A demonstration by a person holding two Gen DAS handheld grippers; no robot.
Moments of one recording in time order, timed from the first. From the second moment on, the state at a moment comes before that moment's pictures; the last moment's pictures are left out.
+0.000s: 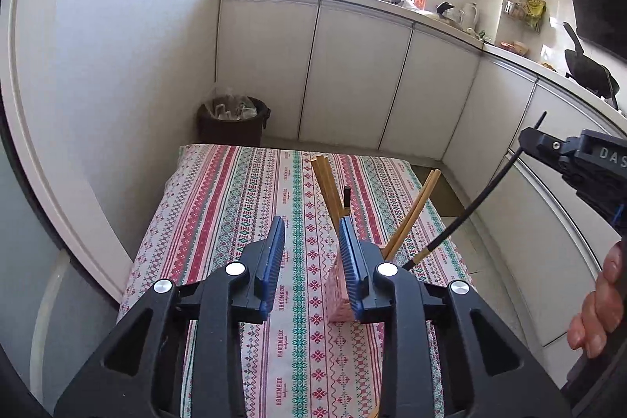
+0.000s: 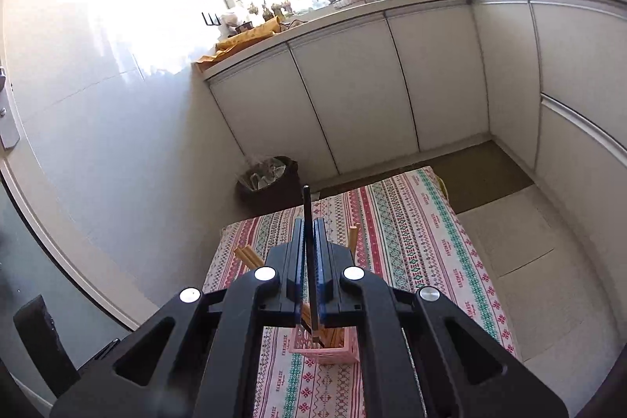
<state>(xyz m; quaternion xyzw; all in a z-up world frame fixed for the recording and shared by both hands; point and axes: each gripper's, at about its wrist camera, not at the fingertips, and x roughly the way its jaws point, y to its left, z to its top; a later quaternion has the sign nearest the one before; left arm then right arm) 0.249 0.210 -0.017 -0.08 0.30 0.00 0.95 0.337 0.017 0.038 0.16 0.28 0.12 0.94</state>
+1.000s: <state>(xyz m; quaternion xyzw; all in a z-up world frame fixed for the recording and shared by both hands) 0.207 0.171 -0.006 -0.03 0.29 -0.01 0.96 0.272 0.012 -0.007 0.10 0.34 0.06 0.93</state>
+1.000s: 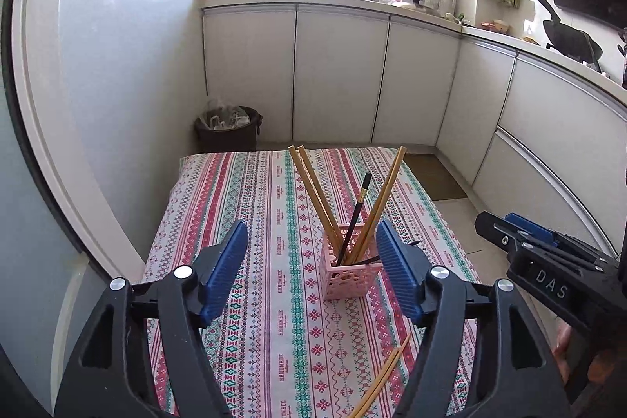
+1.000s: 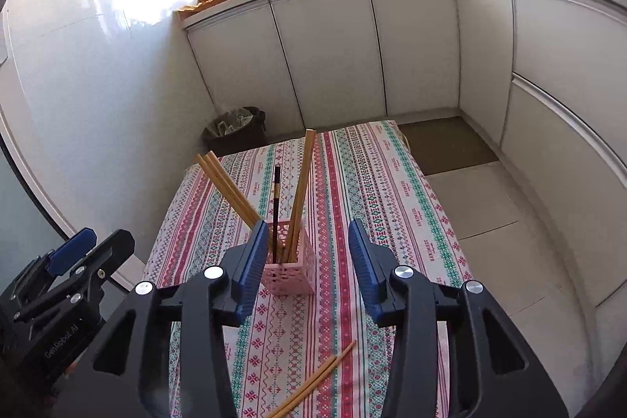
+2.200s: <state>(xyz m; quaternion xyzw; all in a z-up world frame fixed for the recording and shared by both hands) 0.274 0.083 -0.205 0.11 0.65 -0.07 0.75 0.158 -0.122 -0.161 0.20 0.51 0.00 0.83</state>
